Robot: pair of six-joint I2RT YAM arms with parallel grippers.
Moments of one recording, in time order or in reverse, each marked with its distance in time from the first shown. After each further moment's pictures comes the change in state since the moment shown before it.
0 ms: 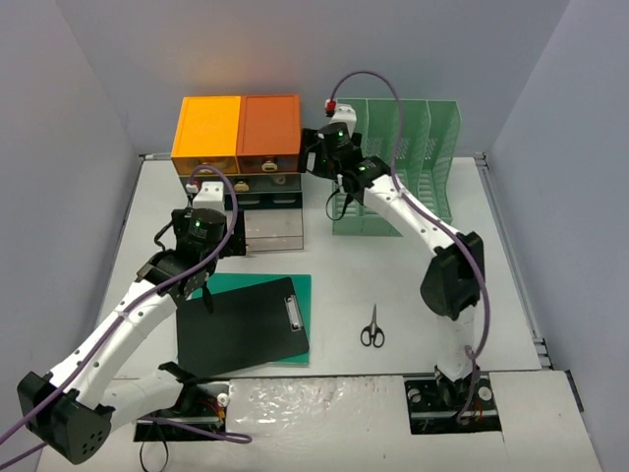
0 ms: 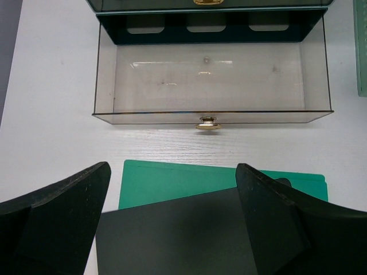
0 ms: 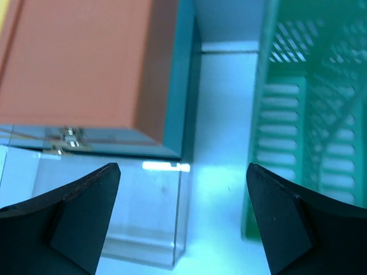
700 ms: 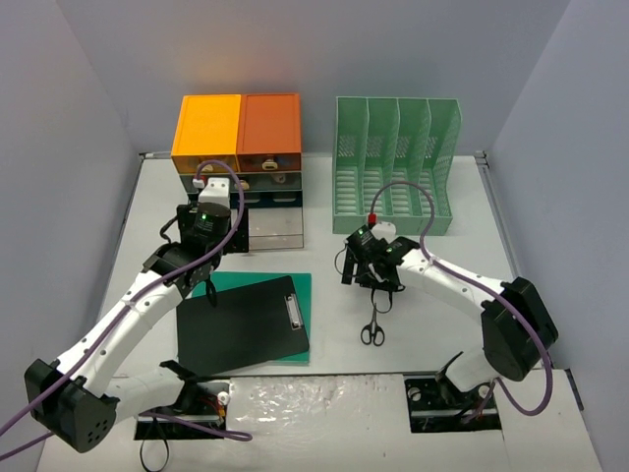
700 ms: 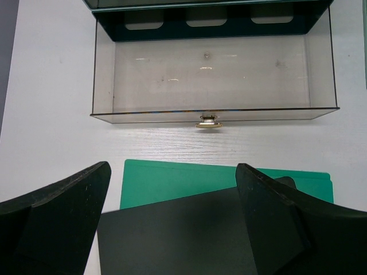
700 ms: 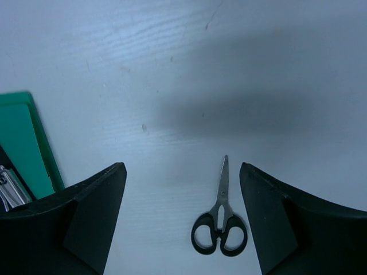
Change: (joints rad) left arm 0.000 0.054 0.039 -0.022 0.000 0.013; right arm 0.091 -0.568 -1.011 -0.280 -0.002 0.402
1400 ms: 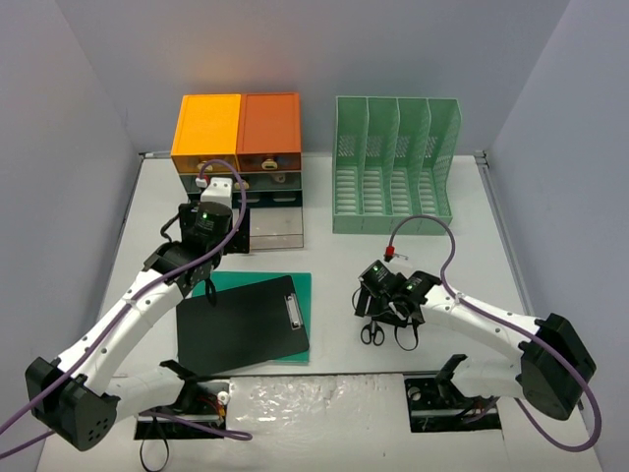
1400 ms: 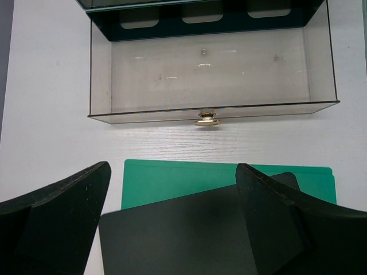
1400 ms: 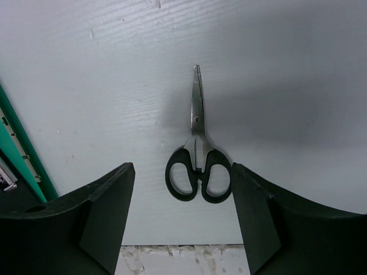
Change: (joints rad) left arm 0.000 0.008 0.005 -0.005 0.018 0.023; right arm 0.105 -0.261 -0.281 -0.021 -0.061 0.189
